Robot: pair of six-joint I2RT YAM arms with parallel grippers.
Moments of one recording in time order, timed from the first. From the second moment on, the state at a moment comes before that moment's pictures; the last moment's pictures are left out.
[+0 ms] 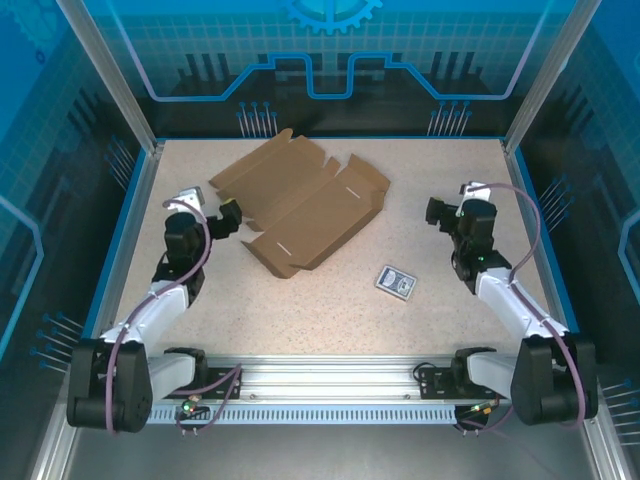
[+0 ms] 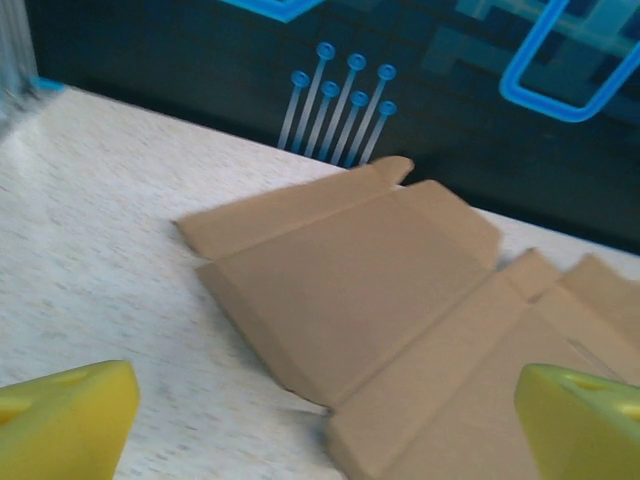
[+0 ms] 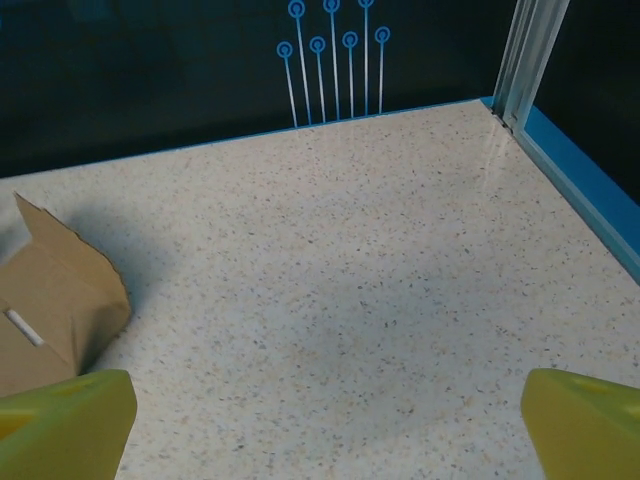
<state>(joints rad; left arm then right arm) -0.02 1.11 0.51 0.32 0.01 -0.38 0.07 1.15 0.65 0.08 0.22 0.20</state>
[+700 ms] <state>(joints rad) -0.28 1.25 0.67 -0.10 0.07 -0.50 0.41 1.72 1.09 -0.29 -0.06 0.42</state>
